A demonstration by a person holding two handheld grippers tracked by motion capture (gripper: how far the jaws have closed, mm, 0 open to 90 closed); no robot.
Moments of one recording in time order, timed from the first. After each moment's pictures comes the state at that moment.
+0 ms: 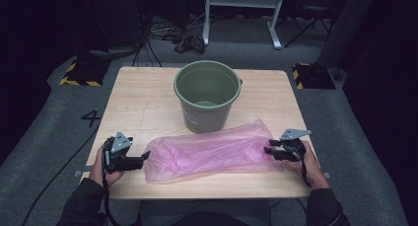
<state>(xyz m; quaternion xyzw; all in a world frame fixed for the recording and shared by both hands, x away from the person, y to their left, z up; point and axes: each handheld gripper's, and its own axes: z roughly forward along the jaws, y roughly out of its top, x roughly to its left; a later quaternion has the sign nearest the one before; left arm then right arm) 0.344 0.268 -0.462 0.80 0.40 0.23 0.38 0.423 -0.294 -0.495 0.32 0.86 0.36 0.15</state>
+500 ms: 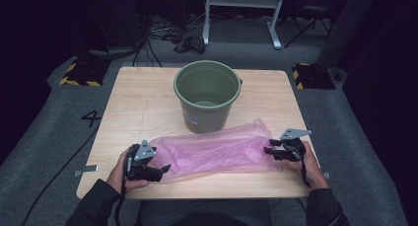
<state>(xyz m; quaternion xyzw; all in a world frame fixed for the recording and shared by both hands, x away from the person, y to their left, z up) 0.331 0.203 -0.468 0.86 0.33 0.17 0.36 0.423 -0.295 -0.496 0.33 0.85 0.37 0.15</state>
